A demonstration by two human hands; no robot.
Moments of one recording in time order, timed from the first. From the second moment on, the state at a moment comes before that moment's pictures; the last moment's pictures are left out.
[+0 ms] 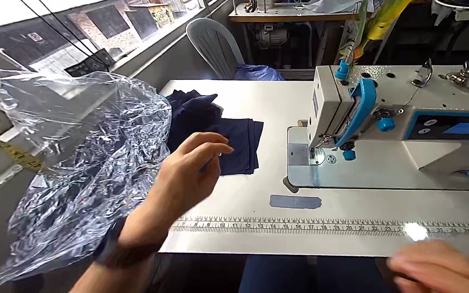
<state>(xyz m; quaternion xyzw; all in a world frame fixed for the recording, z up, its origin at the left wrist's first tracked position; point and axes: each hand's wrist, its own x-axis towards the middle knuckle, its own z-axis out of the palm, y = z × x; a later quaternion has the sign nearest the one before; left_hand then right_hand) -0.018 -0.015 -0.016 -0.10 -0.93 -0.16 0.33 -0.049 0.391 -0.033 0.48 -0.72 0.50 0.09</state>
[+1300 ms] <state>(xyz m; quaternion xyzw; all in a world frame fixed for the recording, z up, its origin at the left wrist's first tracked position) -0.061 -0.038 -0.050 -0.08 -0.92 -0.27 0.27 -0.097 0.280 -0.074 0.53 -0.70 0.42 0.23</state>
